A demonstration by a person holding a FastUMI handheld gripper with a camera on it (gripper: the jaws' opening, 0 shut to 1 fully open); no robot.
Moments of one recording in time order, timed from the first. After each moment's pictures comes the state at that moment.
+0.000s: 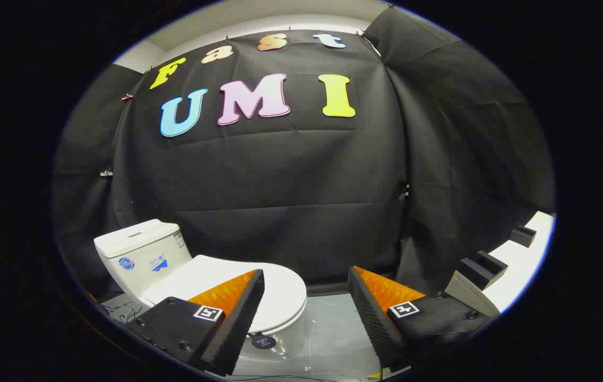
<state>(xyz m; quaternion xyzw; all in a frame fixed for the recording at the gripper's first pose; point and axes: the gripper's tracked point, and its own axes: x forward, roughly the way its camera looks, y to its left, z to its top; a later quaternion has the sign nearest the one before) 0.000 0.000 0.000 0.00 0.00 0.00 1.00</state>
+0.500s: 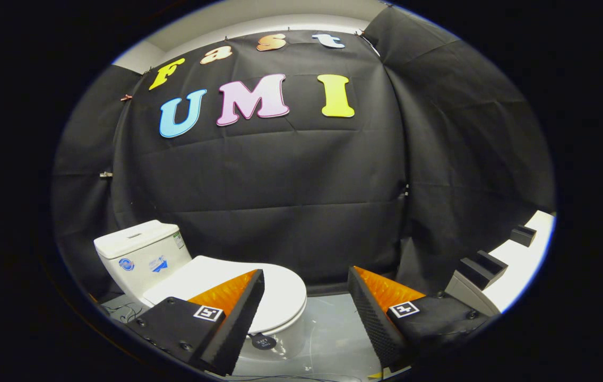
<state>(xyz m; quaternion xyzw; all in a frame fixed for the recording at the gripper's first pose) 0.000 0.001 0.003 0.00 0.00 0.00 1.00</state>
